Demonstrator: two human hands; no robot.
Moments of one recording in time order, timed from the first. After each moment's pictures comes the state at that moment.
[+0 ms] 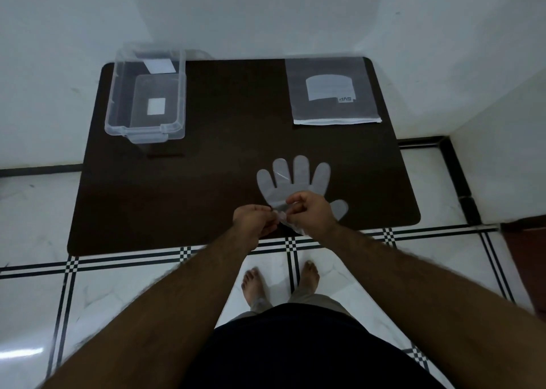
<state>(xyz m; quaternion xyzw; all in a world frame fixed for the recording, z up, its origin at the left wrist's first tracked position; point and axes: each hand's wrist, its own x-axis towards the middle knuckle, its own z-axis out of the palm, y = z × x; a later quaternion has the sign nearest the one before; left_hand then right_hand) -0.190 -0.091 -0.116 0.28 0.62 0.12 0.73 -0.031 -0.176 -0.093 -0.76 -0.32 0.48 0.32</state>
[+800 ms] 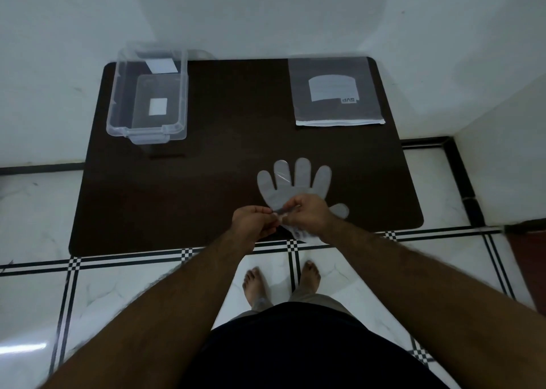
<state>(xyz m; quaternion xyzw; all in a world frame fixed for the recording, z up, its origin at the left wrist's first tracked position) -0.196 -0.088 -0.115 0.30 0.60 0.10 0.74 -0.028 -0.159 -0.082 -0.73 -0.31 0.55 0.25</state>
